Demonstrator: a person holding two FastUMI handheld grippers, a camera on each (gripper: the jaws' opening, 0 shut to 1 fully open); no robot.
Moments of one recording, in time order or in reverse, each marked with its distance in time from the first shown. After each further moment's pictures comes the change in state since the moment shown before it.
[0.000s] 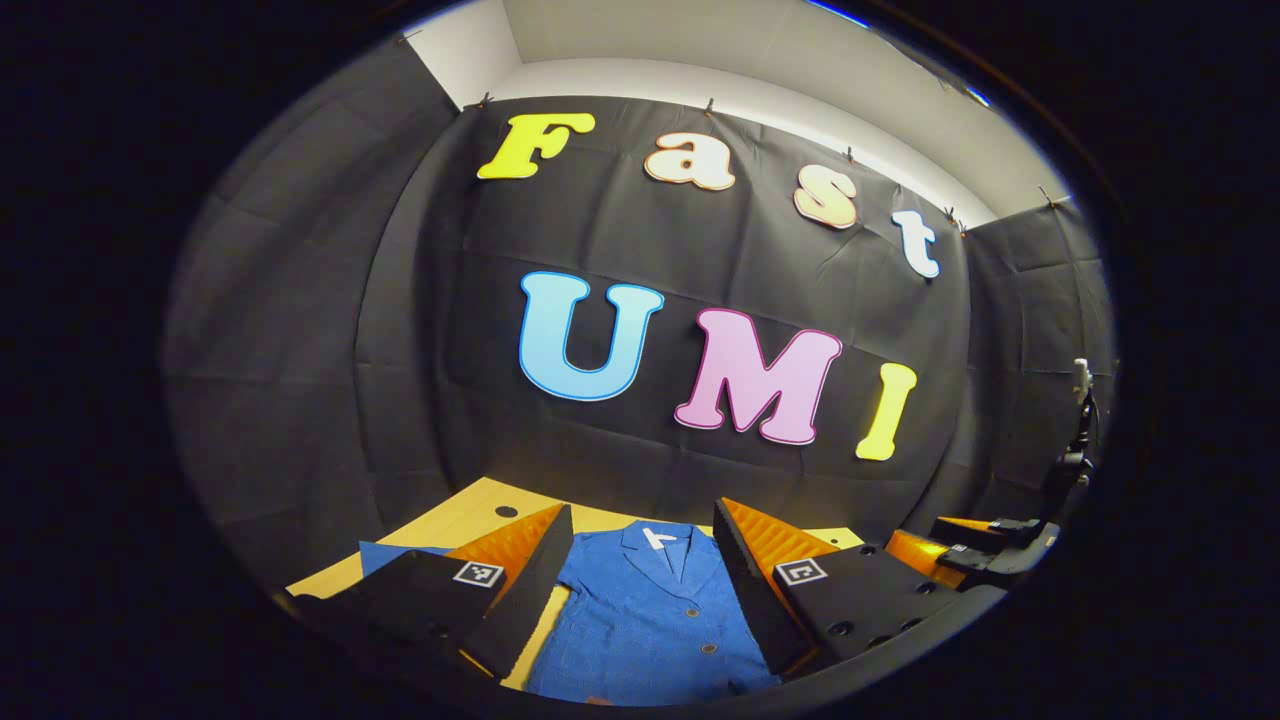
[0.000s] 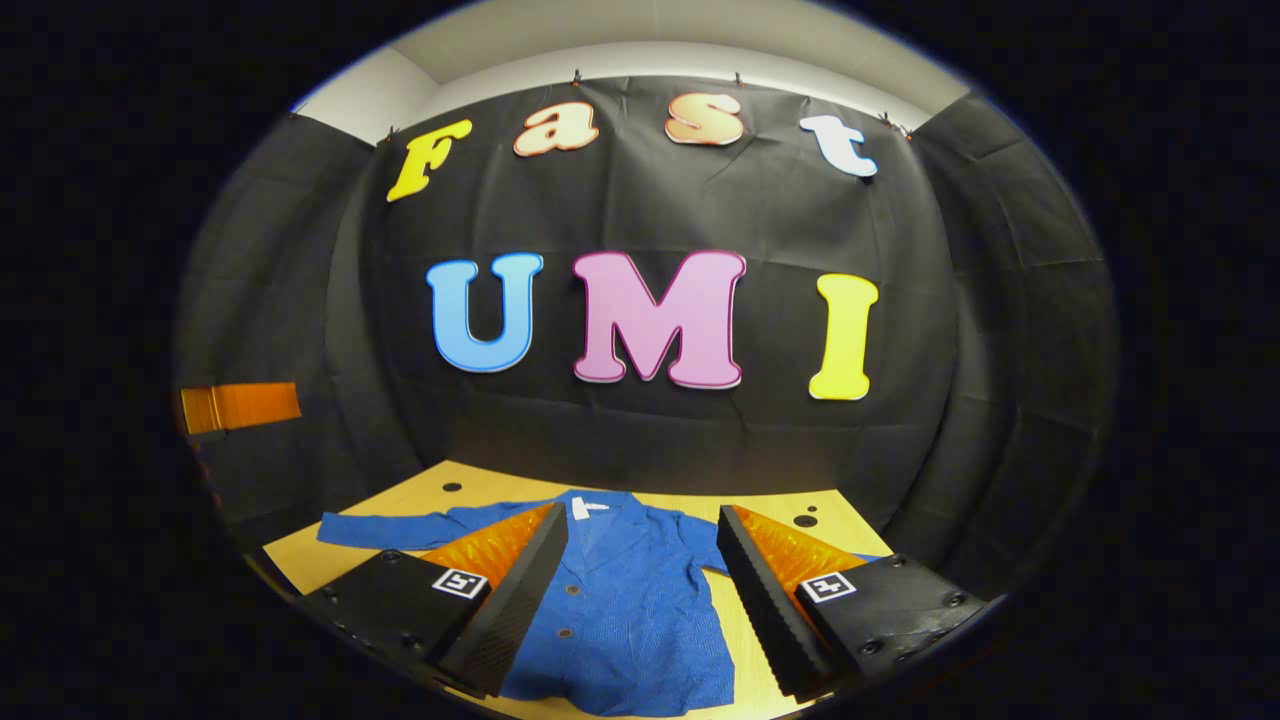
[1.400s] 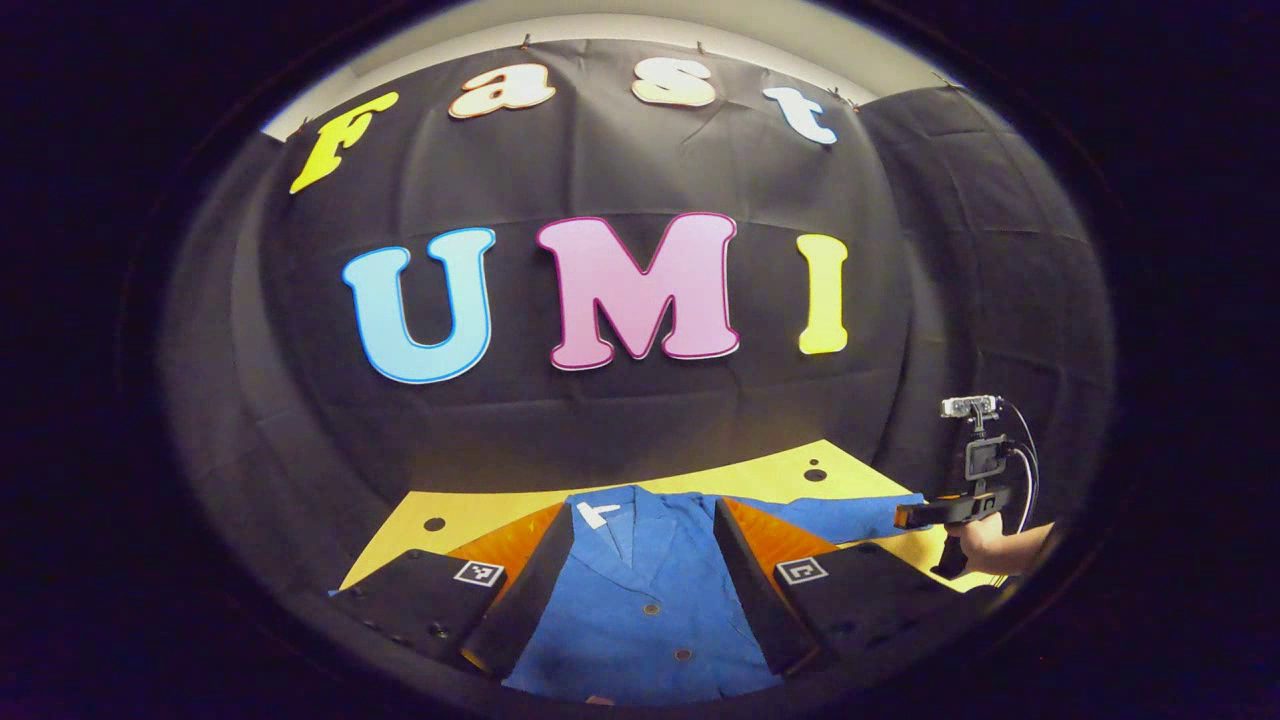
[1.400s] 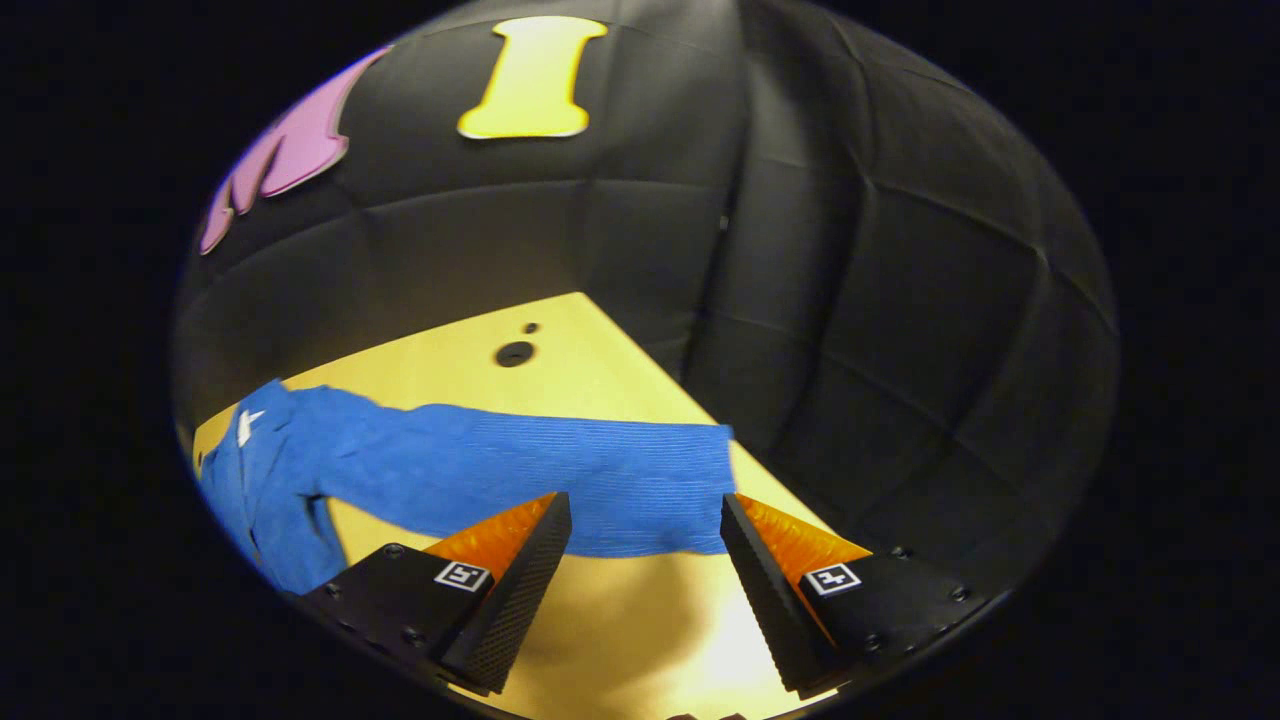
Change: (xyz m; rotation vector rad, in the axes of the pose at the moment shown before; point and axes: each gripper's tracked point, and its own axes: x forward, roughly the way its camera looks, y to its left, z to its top) left arm 0.121 -0.158 -0.073 0.325 0.225 -0.214; right arm 0.134 -0.383 -0.254 0.230 0.500 -0.727
